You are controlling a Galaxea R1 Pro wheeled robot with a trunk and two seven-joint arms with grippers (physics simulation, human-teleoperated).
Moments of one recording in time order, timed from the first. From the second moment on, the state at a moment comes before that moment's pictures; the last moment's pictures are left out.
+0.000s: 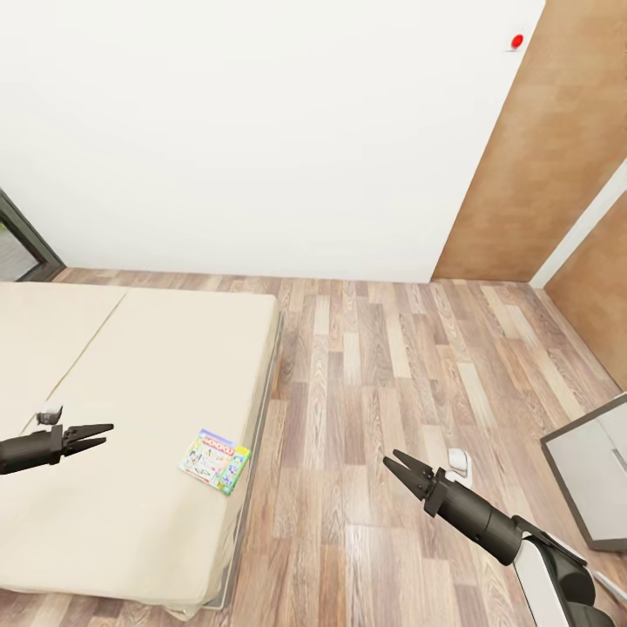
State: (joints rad) left arm -1.05 0.70 0.14 -0.01 -0.02 0.46 -1.48; right arm -0.13 -0.03 -0.22 -1.56 -0.51 0.60 0.99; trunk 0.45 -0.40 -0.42
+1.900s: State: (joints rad) left arm -1.03 0.69 0.14 -0.02 -0.02 0.46 -1.48; right arm -0.13 -0.03 -0.22 -1.56 -0.51 0.60 0.99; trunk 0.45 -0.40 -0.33
